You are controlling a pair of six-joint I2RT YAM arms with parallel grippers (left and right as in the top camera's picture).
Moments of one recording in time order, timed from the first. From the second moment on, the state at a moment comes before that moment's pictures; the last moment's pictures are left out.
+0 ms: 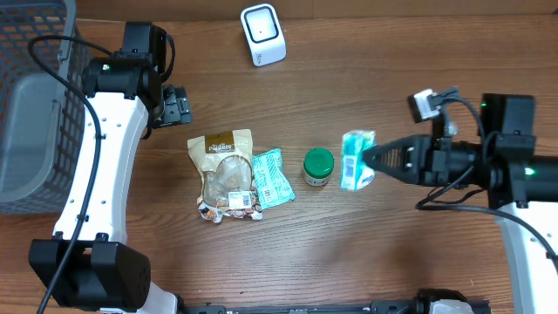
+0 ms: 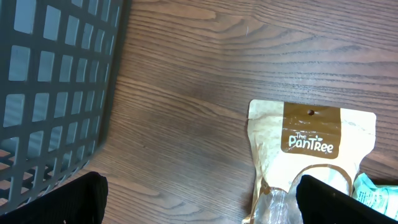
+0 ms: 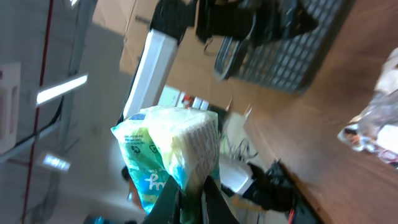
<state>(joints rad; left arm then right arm) -0.06 1.72 1.70 -1.27 -0.28 -0.30 -0.04 1.18 1.22 -1.02 -1.56 0.17</state>
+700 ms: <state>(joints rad) -0.06 1.72 1.70 -1.27 -0.28 -0.30 0.01 1.19 1.22 -0.98 -0.99 0.21</state>
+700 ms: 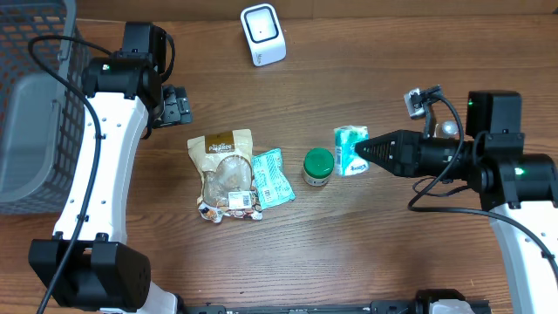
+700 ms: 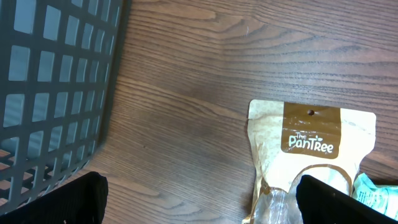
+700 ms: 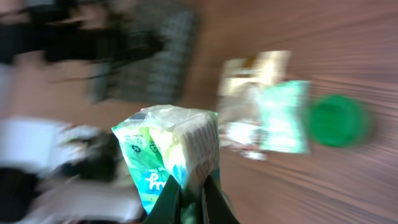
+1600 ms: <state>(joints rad) -0.06 1.72 1.70 -1.27 -0.28 -0.30 0.34 1.78 2.13 -1.21 -0.19 0.24</state>
